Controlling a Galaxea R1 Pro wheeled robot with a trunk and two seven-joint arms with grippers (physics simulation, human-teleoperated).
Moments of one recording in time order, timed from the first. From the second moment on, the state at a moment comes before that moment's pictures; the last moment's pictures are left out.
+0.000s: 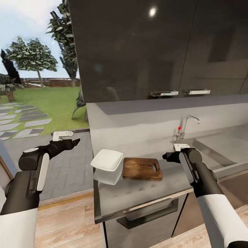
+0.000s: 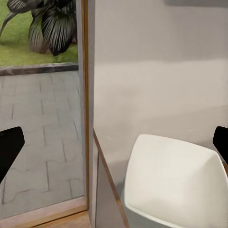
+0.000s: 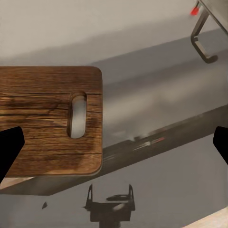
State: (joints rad) left arm -0.66 0.10 0.16 -1.59 0.01 0.87 -0.25; right arm -0.77 -0.10 0.02 -1.21 -0.14 1.04 -0.09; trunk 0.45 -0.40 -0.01
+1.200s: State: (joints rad) left arm -0.66 0.08 0.16 -1.59 0.01 0.87 -0.25; right arm -0.77 -0.10 0.02 -1.21 -0.14 1.04 -0.09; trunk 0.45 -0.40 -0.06
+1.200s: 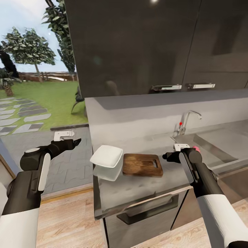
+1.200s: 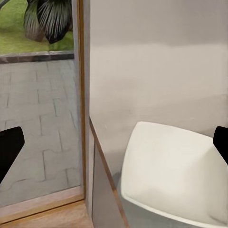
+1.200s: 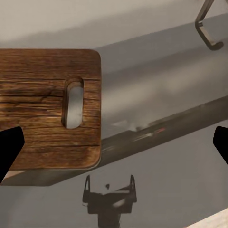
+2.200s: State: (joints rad) left arm -0.66 0.06 0.16 -1.59 0.01 0.87 -0.25; right arm -0.86 -0.10 0.02 -1.13 -0.16 1.04 -0.09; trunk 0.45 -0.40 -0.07
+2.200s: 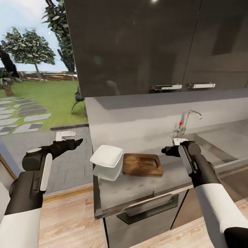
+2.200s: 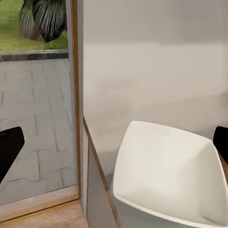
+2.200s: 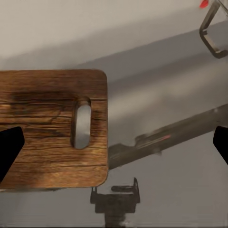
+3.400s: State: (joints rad) left arm -0.66 0.06 0.16 -1.59 0.01 0.87 -0.25; right arm -0.95 -0.10 0.01 -0.90 -0.16 1.04 -0.09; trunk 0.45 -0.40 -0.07
